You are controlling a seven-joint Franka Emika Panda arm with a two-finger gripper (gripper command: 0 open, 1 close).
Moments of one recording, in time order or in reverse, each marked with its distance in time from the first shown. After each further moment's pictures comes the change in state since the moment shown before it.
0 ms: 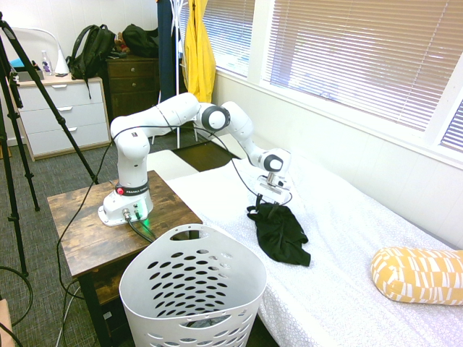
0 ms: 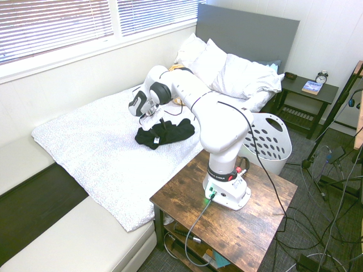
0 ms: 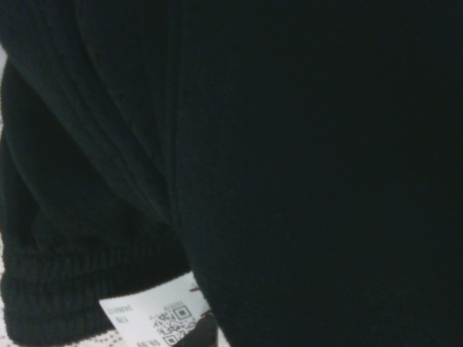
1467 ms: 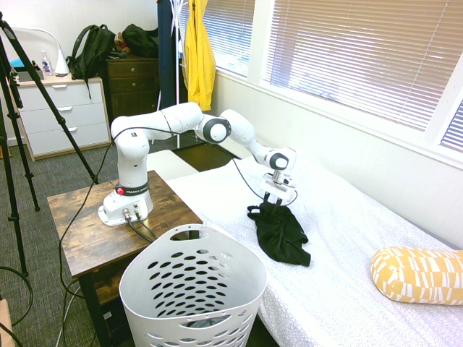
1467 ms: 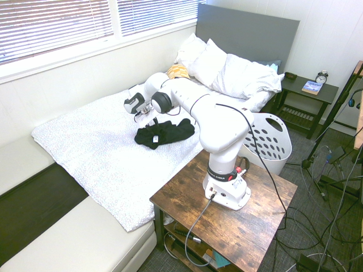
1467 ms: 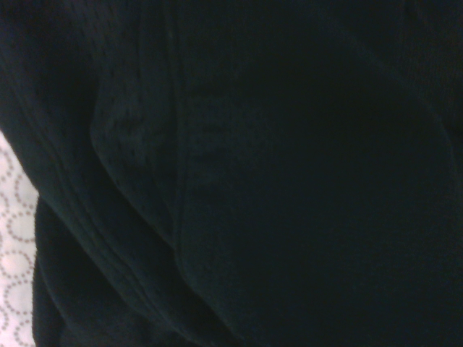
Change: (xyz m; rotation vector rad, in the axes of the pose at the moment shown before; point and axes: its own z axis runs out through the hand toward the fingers) arm 0.029 -0.024 -0.013 0.044 0.005 0.022
